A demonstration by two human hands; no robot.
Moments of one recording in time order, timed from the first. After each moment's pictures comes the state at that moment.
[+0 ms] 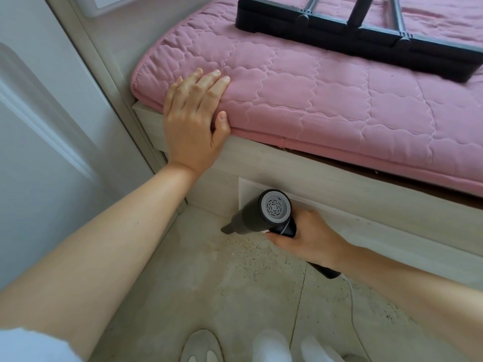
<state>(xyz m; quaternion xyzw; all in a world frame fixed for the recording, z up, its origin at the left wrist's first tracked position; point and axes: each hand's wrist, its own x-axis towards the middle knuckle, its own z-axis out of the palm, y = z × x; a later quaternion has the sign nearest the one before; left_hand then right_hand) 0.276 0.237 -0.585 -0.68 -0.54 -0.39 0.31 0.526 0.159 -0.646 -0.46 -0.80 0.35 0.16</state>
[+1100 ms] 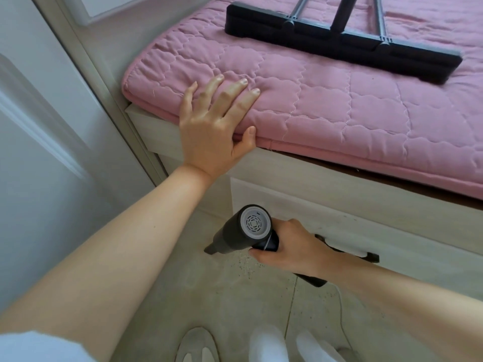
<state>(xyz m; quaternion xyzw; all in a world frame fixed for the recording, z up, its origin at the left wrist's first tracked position) 0.315 0.233 -0.576 -0.71 -0.51 -0.35 0.33 0.518 0.138 -0.643 -0.44 -0.80 0.39 0.11</state>
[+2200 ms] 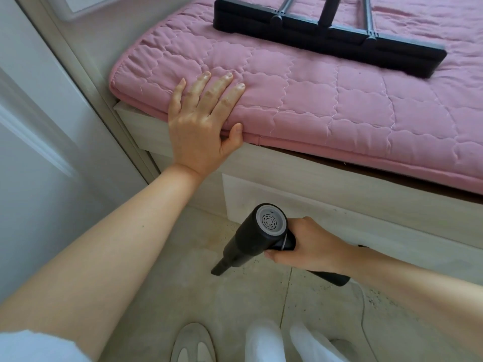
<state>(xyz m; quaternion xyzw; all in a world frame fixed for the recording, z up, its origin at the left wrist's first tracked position) 0.315 0.234 -0.583 -0.70 -0.51 -0.36 0.34 0.555 0.135 -0.631 -0.46 -0.79 0.41 0.06</state>
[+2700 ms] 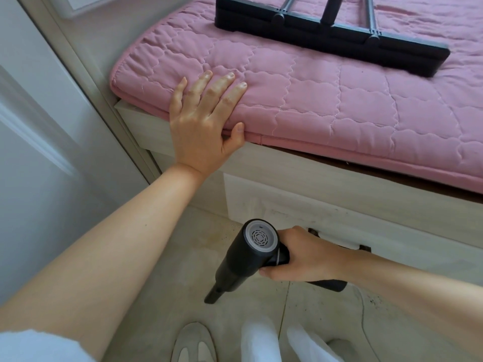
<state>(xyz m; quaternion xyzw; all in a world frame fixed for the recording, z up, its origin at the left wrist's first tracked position) 0.316 0.234 -0.584 -0.70 -0.50 -0.37 0.34 0.546 0.126 -0.629 -0.40 -0.79 0.46 0.02</state>
